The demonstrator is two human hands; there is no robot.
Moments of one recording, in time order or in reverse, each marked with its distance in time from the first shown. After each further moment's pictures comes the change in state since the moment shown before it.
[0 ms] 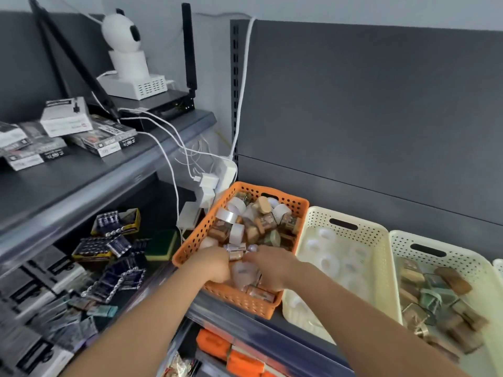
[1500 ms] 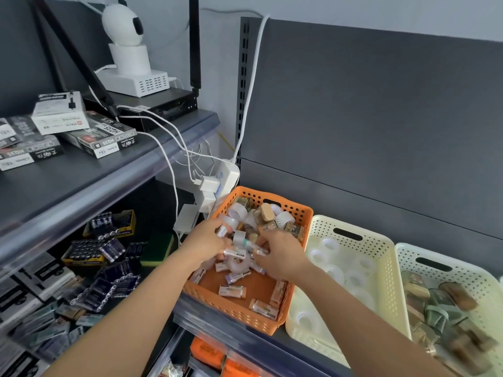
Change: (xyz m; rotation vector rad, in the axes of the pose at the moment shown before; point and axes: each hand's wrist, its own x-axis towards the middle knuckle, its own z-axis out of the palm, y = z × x) left_hand 0.012 -0.025 -0.033 -0.929 0.299 0.105; right_hand 0.019 0.016 -0.014 0.416 0.411 0.193
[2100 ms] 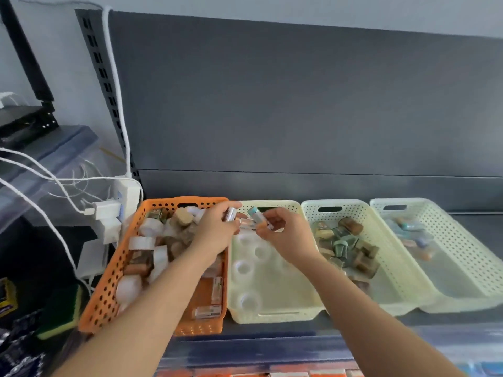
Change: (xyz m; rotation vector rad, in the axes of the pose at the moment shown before) left_hand 0.004 0.092 0.115 -0.174 -0.132 0.410; right_hand -0.092 0.070 -0.054 0.435 0.589 0.412
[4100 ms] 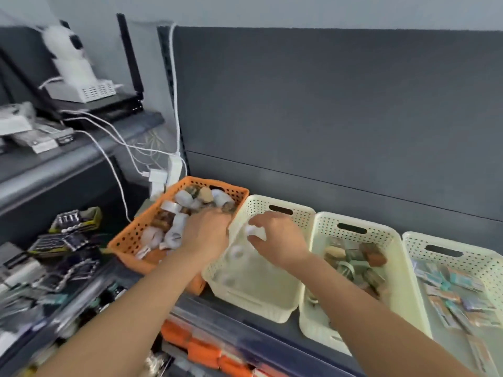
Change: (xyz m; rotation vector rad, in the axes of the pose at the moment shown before) left_hand -0.060 0.024 0.033 1.196 0.198 0.042; right_hand 0.013 0.025 -0.032 -0.364 -0.372 -0.562
